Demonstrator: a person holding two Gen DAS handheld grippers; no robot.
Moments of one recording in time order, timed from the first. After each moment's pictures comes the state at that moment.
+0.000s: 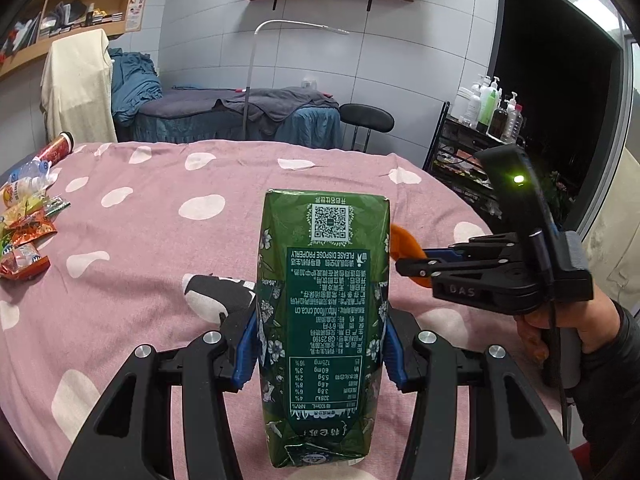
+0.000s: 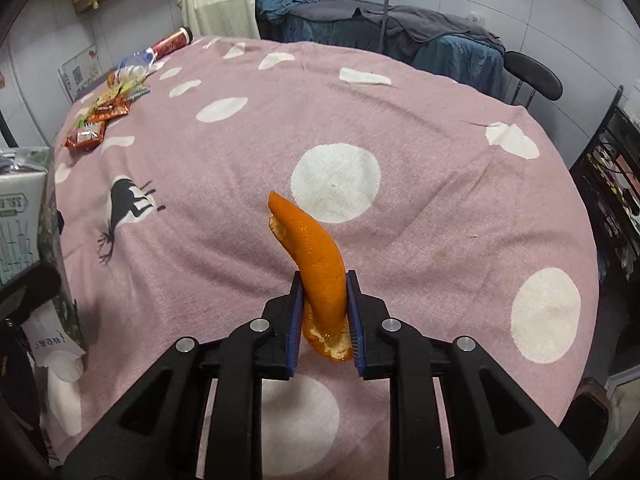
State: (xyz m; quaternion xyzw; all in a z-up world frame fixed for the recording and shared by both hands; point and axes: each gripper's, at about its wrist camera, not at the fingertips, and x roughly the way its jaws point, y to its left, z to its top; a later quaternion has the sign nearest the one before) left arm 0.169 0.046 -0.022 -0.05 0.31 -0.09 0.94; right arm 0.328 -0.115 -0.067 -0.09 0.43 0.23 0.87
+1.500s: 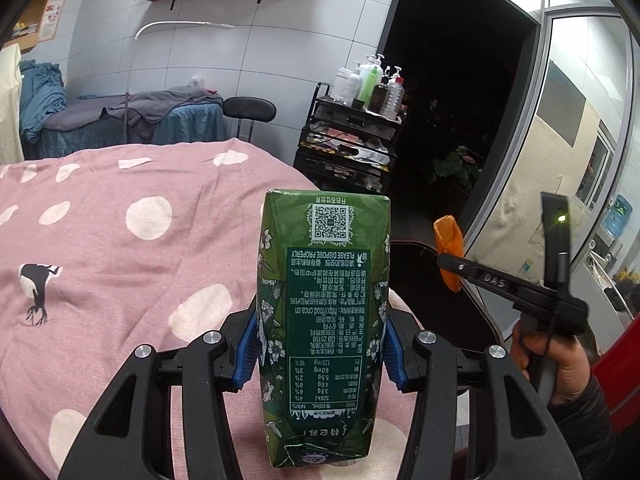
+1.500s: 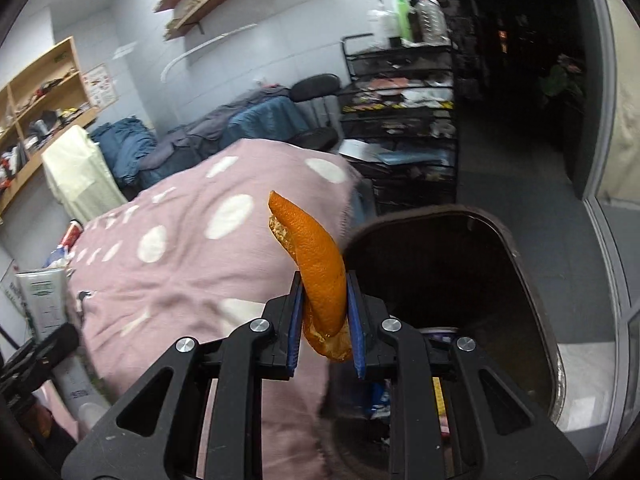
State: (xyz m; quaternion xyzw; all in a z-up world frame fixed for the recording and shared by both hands) left arm 0.128 -0.091 -0.021 -0.04 0.31 -0.27 0.91; right arm 0.168 -0.377 -0.067 0.16 0.34 -0.04 0.93
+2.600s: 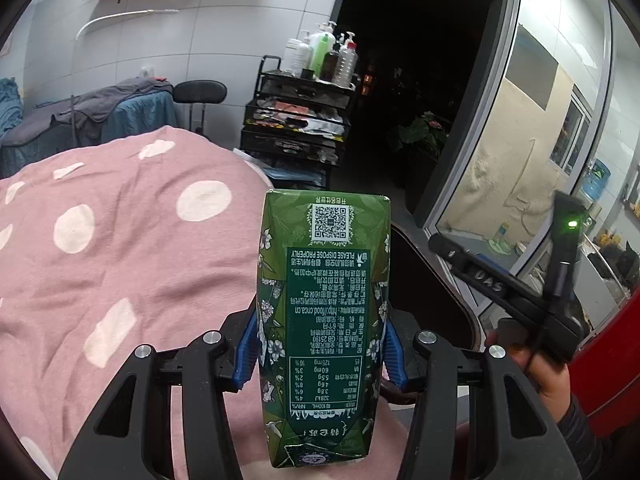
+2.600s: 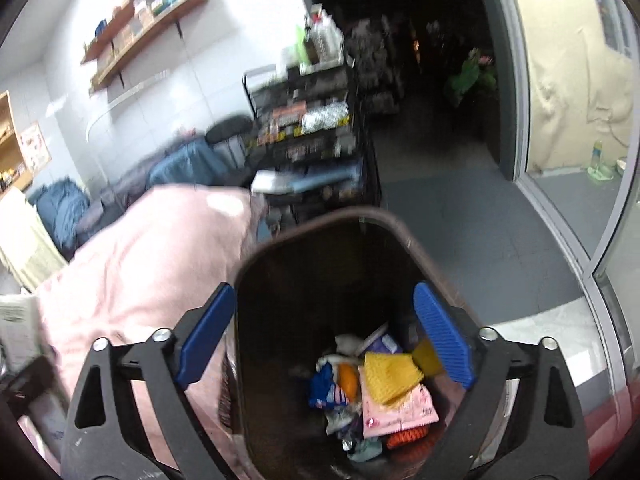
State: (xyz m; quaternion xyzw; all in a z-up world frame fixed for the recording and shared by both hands) left arm 0.149 -0.165 -0.029 0.00 0.34 -0.33 0.88; right arm 0.113 -0.412 -0.076 0.21 0.23 -0.17 0.93
